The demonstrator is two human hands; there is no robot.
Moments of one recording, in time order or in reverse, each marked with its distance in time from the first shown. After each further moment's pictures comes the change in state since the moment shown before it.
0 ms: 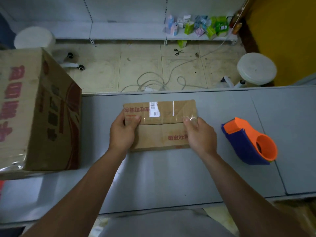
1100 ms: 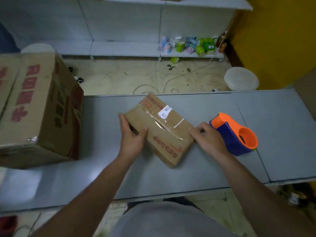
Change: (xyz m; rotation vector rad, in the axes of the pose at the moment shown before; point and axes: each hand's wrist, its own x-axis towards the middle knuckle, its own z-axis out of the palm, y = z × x) left_hand -0.063 -0.016 0.015 -0.198 -0.185 0.054; right_hand -0.030 0.046 -0.051 0.048 -0.137 -0.044
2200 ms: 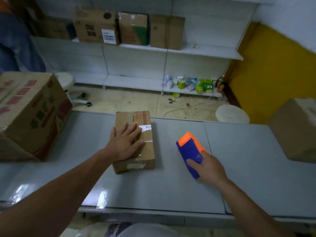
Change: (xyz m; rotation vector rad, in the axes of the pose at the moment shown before) left_hand 0.000 0.032 0.096 1.315 -0.176 0.305; right_hand 0.018 0.116 -0.122 -0.256 -0.036 -0.212
